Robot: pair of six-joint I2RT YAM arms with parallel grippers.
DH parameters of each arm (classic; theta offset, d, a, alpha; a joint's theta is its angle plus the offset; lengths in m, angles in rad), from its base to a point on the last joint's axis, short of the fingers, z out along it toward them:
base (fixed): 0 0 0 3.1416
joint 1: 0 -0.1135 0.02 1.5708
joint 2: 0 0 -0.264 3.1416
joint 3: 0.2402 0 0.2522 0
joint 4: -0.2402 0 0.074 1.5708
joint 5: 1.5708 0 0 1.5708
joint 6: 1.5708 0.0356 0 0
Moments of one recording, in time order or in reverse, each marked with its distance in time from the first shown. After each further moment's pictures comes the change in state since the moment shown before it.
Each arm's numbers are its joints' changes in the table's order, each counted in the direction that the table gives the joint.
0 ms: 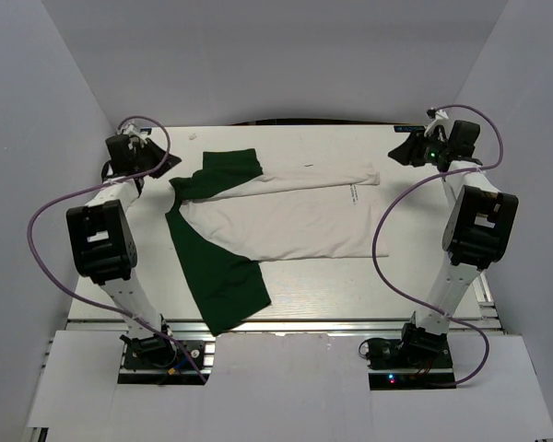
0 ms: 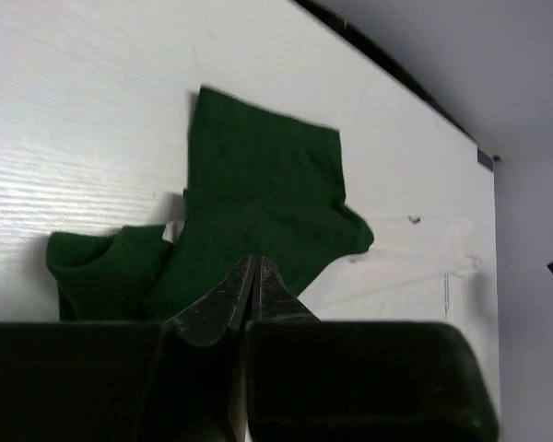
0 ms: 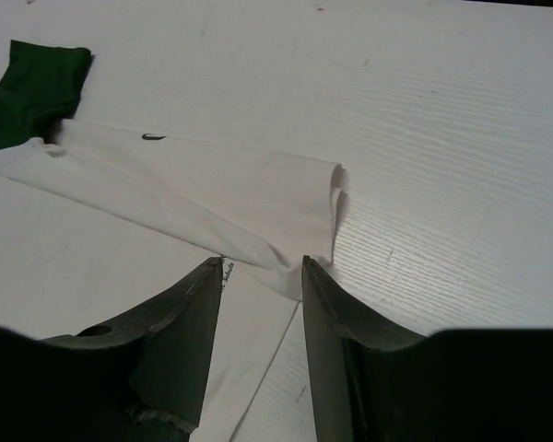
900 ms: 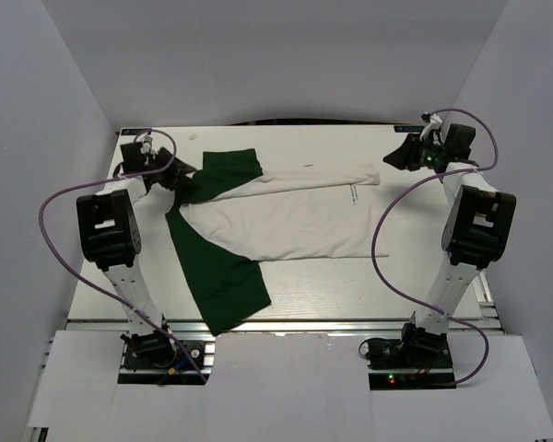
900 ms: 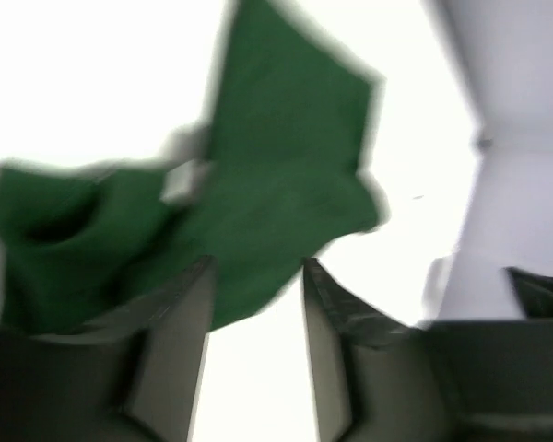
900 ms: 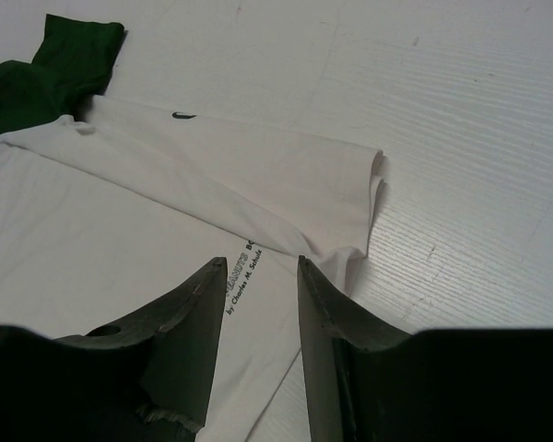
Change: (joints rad) left arm 0.032 0.194 0.071 -0.171 0.068 -0.134; right arm -0.013 0.002 -0.024 -0.013 -0.082 -0.021
